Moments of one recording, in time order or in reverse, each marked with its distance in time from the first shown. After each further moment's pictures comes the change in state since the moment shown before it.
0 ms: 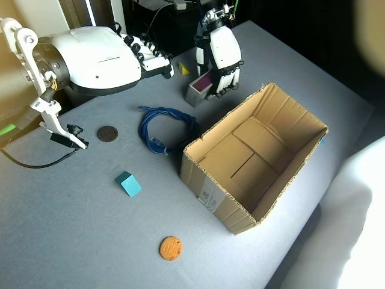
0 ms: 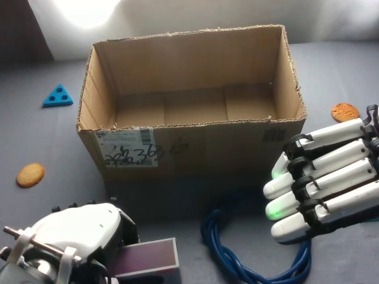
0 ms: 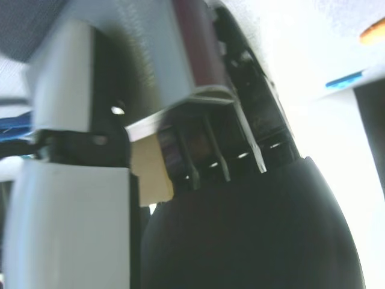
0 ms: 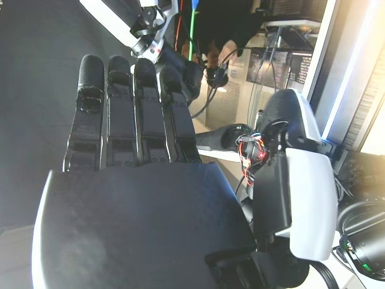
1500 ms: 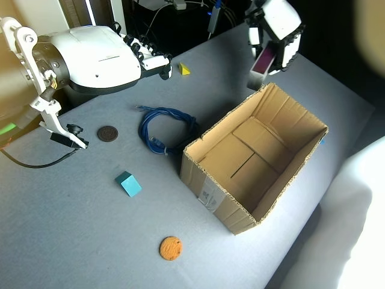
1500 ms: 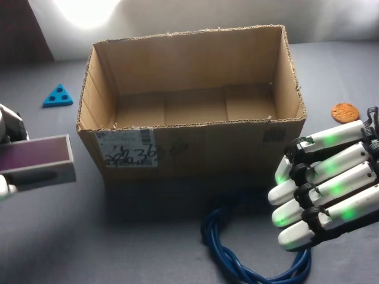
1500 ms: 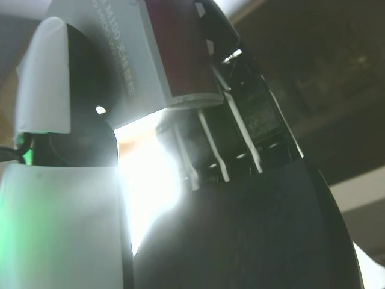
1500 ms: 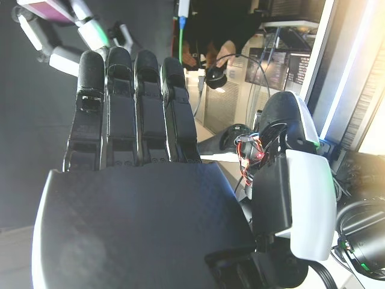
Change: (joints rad) left arm -0.068 0.354 0.074 0.148 0.075 0.048; right arm 0.000 0.001 0.000 -0.007 0.005 0.000
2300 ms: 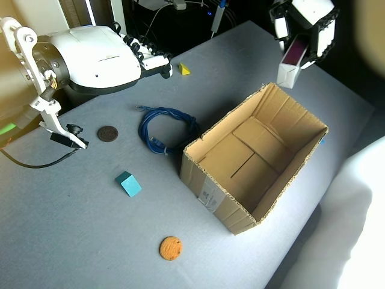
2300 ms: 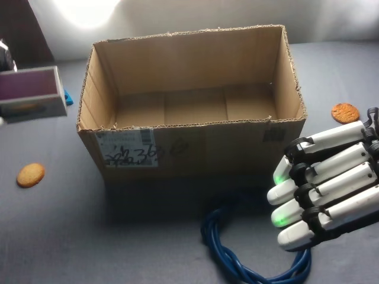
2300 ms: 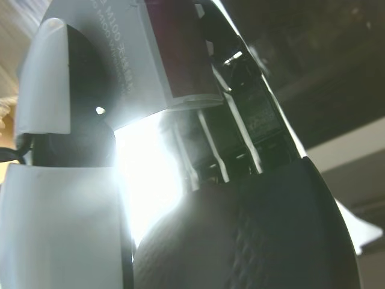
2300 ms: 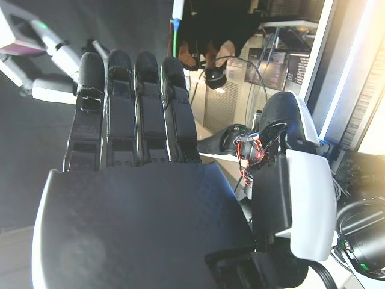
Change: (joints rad) left arm -0.166 0.027 0.113 0.148 0.100 -0.009; right arm 0.000 0.000 0.000 -0.002 -0.001 -0.002
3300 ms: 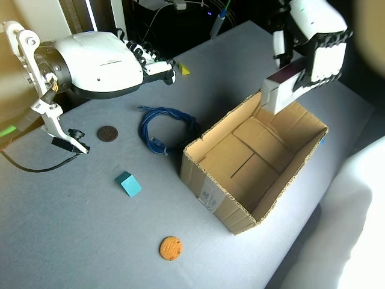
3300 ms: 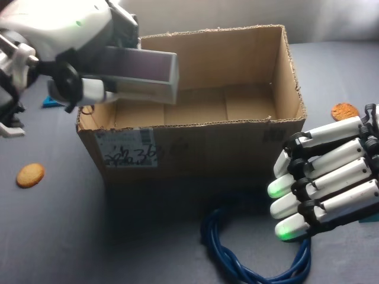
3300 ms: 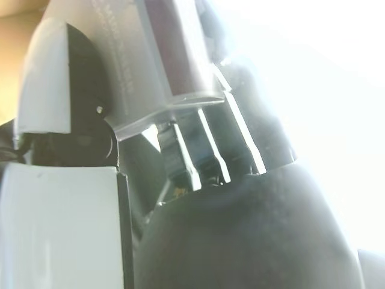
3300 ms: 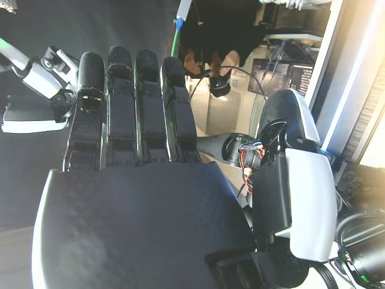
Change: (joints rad) left arm -0.188 -0.246 0.158 0.260 0.307 -0.094; right arm 0.000 0.000 0.000 0.001 -0.037 -0.035
